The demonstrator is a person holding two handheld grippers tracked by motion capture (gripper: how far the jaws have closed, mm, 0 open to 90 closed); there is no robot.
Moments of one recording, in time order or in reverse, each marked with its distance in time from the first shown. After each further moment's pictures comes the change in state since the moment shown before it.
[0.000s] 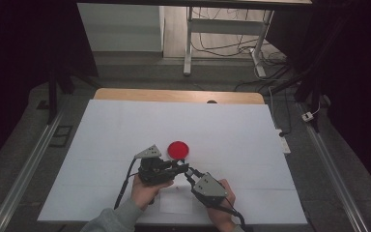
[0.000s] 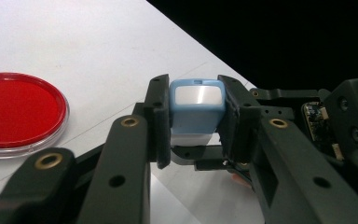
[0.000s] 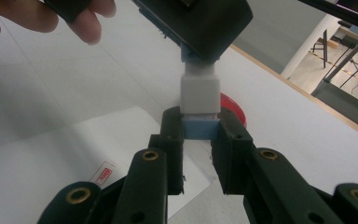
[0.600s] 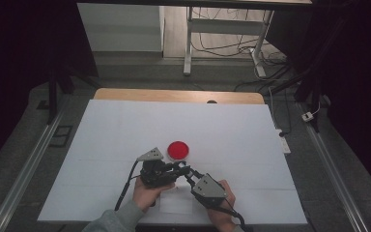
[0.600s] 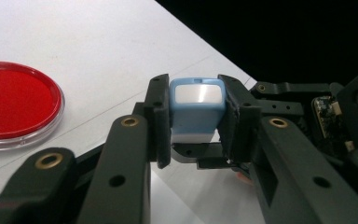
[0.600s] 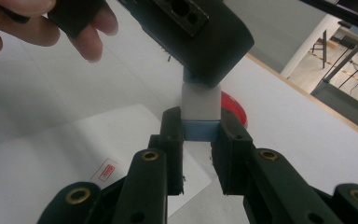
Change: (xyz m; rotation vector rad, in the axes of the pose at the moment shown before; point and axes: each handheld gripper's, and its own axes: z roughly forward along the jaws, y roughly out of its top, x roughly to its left) left arm 0.000 -0.007 0.006 0.014 0.009 -0.001; right arm 0.002 0.000 -0.001 0.014 0.004 -0.009
